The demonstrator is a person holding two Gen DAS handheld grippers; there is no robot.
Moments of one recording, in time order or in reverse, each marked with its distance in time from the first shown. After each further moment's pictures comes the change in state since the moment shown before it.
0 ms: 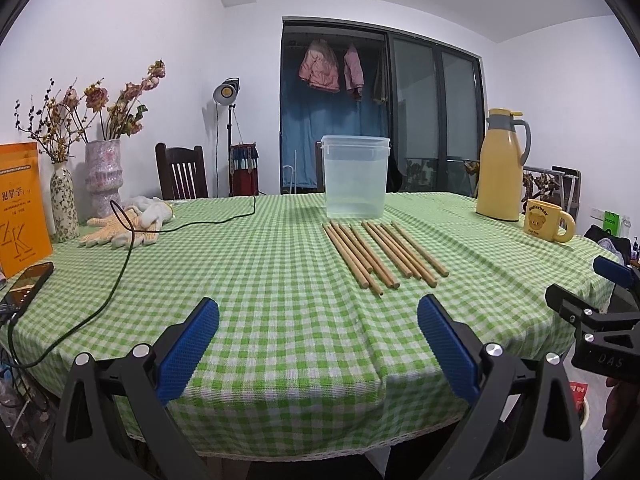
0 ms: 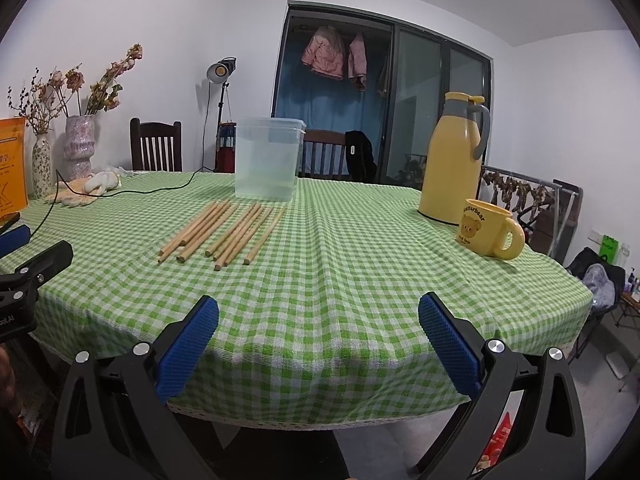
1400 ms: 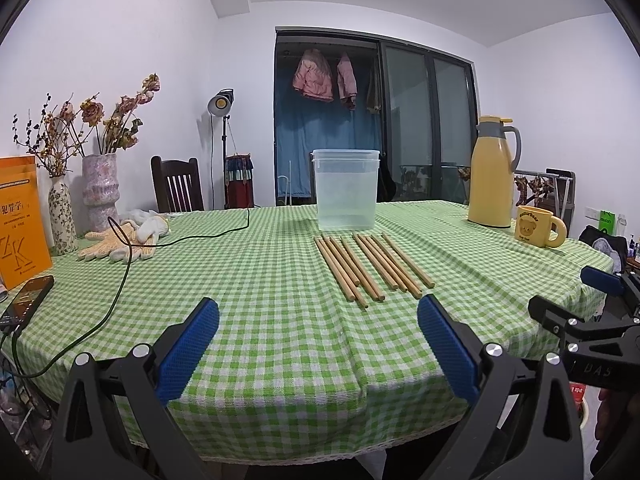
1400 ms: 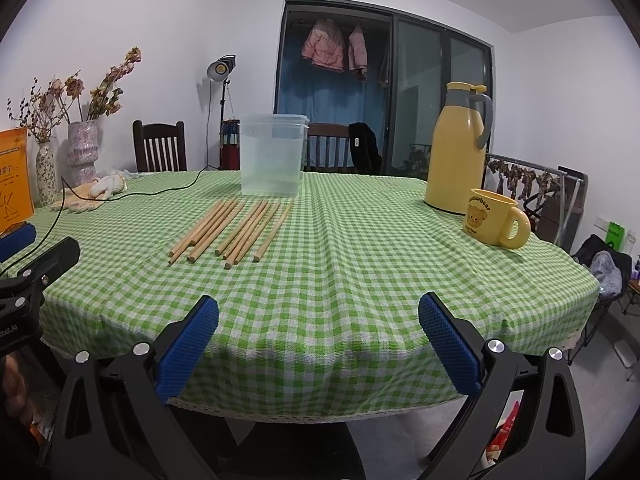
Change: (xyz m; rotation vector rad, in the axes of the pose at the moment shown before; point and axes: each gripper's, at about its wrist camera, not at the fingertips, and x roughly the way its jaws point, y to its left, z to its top) left arm -0.014 -0.011 0.009 0.012 -0.038 -0.011; right arm -0.005 0.001 0.004 0.037 0.024 0.024
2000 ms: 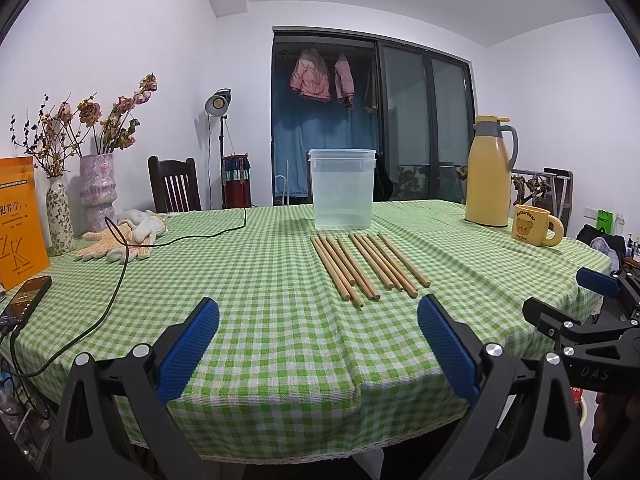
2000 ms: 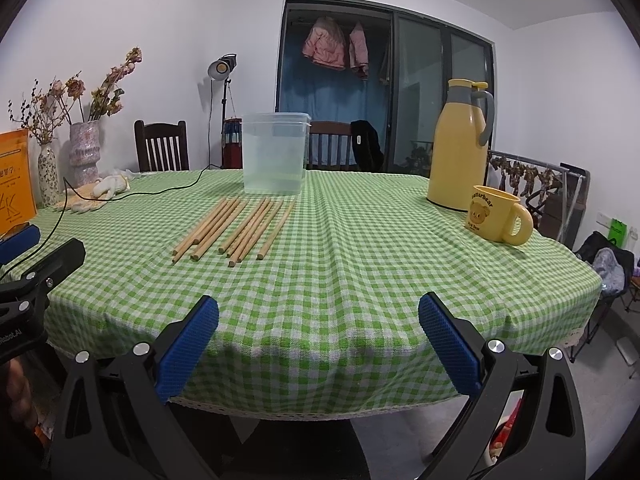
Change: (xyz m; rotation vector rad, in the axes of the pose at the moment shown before) left arm -0.002 -0.005 0.002 0.004 0.003 -0.008; right arm -0.001 0.002 -0.001 0.002 0.011 0.017
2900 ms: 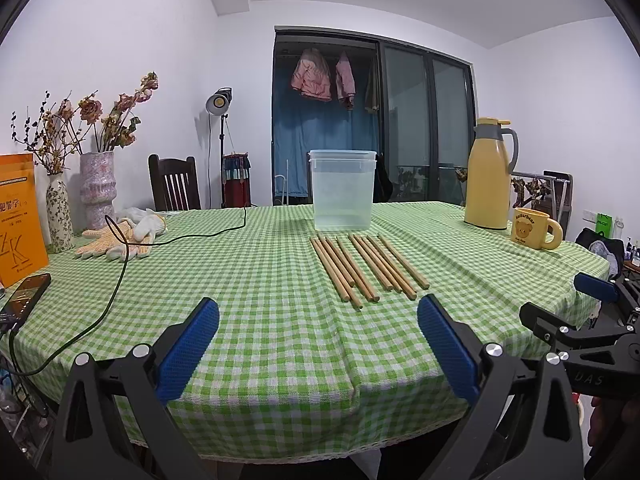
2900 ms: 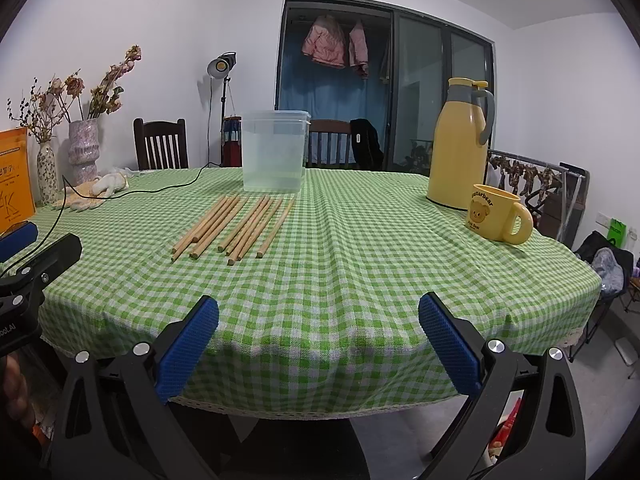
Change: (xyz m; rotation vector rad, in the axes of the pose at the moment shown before) left arm 0.001 0.002 -0.002 -0.009 -0.002 -0.002; right arm 0.001 0.001 0.001 0.001 0.005 -0.009
